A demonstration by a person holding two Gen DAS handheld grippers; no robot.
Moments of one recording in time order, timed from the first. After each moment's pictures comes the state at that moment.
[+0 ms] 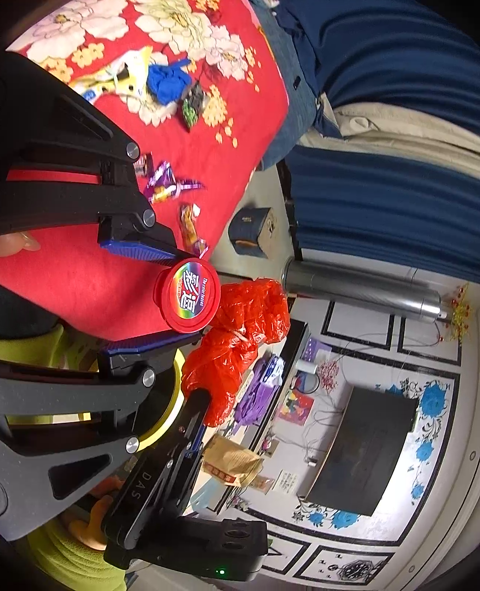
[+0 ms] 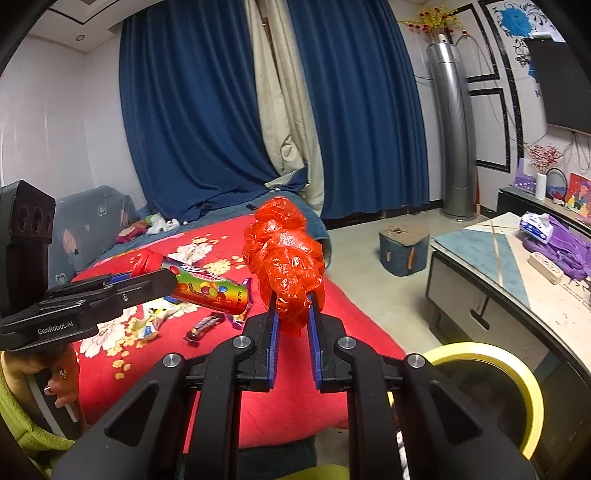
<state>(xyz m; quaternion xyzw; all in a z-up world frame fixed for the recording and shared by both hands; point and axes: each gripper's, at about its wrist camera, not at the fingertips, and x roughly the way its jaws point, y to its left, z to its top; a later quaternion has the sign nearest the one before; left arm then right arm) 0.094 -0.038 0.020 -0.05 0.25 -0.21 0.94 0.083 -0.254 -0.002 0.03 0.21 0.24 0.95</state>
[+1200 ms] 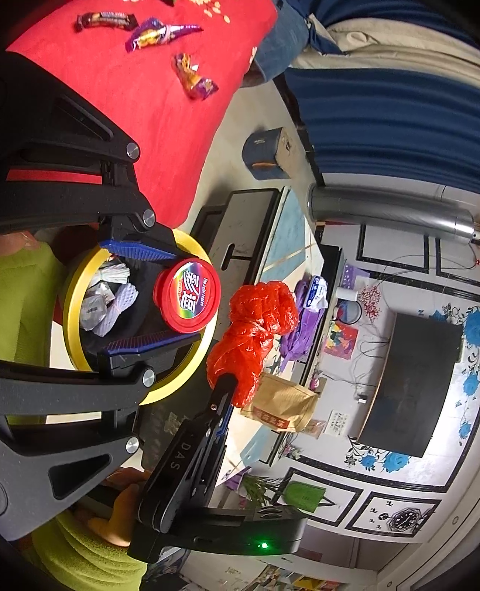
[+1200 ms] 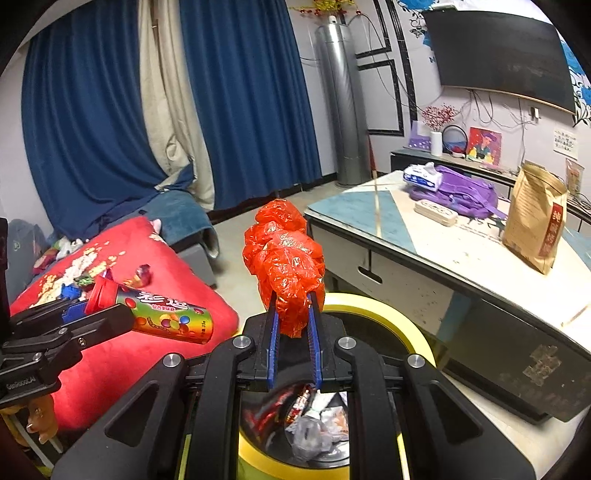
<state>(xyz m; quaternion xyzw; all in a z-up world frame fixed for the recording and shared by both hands) 0.125 -0.187 -0.029 0.01 0.29 -0.34 0.90 0.079 -0.400 -0.060 0.08 0.25 0.04 0.96</state>
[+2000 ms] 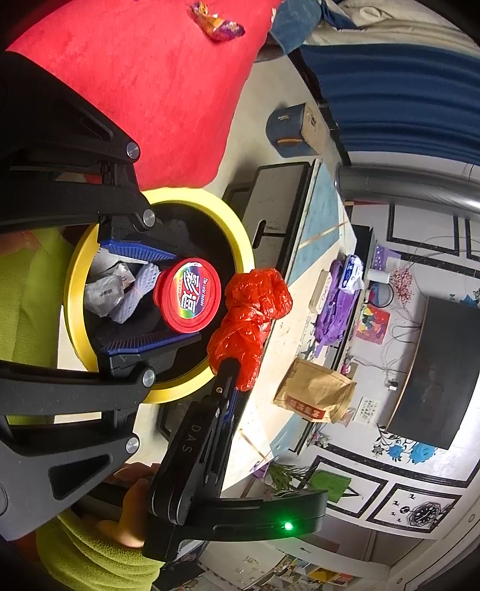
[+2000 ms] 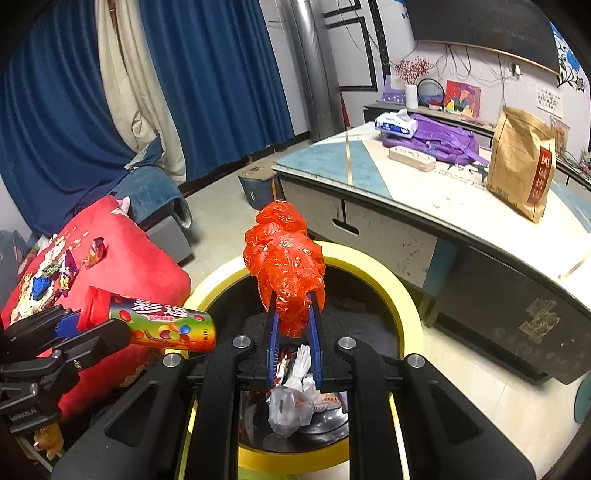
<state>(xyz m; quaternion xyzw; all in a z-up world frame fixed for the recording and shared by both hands) 0.143 -0.222 -0.072 0.03 0.34 -0.37 0.86 0.103 -0.432 -0.110 0.11 0.33 0.00 0.94</state>
